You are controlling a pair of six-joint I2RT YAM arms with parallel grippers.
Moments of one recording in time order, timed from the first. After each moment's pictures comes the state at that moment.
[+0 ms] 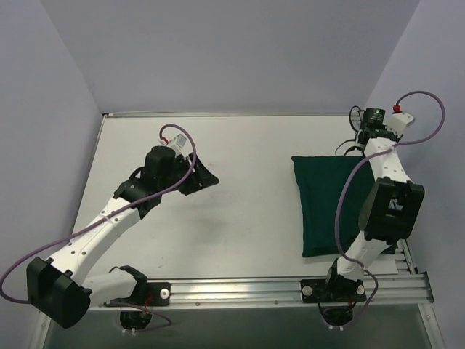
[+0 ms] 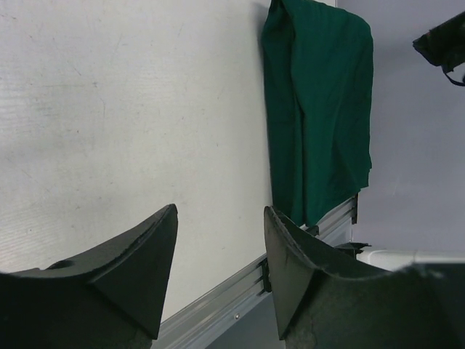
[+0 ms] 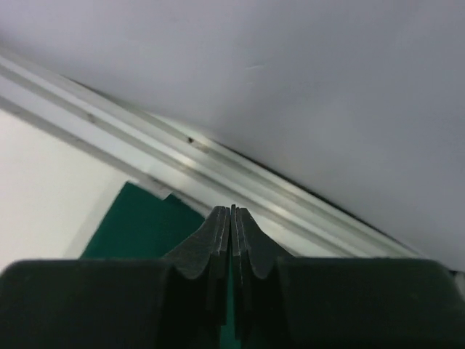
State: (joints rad) left arm -0.54 1.17 1.01 -0.39 0.23 -0.85; right arm -0.23 1.75 1.42 -0.49 0.81 0.44
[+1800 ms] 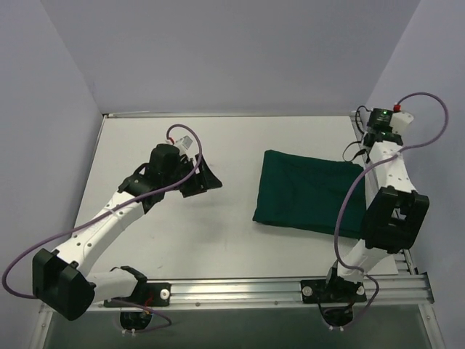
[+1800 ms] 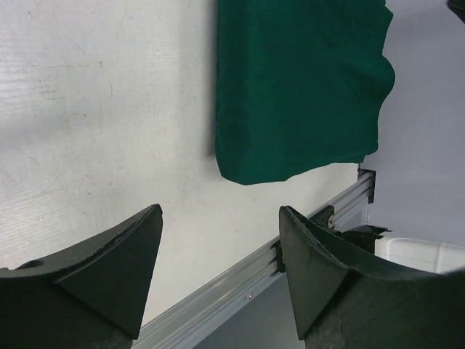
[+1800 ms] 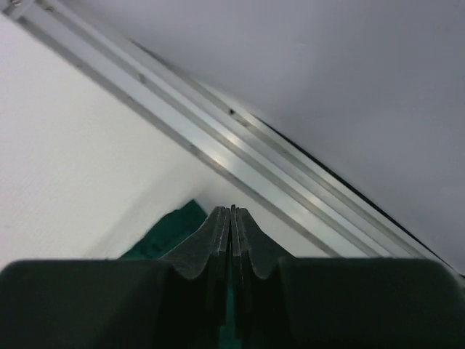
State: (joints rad) left arm -0.53 1.22 1.05 -0.45 0.28 -0.79; right arm -0.23 1.71 1.41 -0.49 0.53 0.37
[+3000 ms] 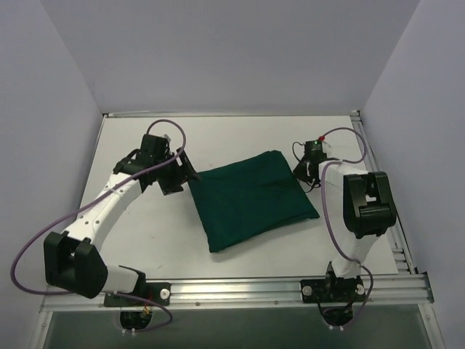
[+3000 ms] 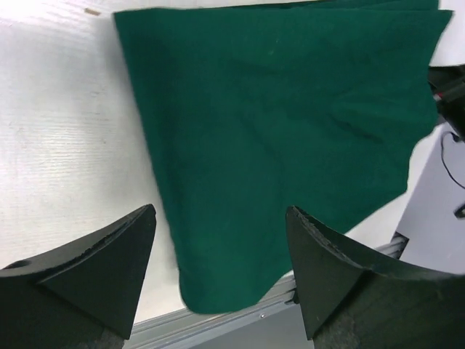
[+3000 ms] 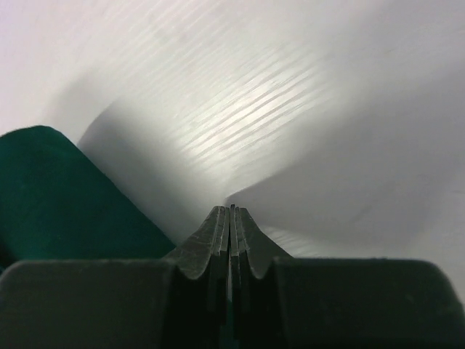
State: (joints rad) left arm -0.34 1.34 1.16 -0.69 0.21 -0.76; right arm 0.08 1.81 1.02 -0.14 0.12 0.70
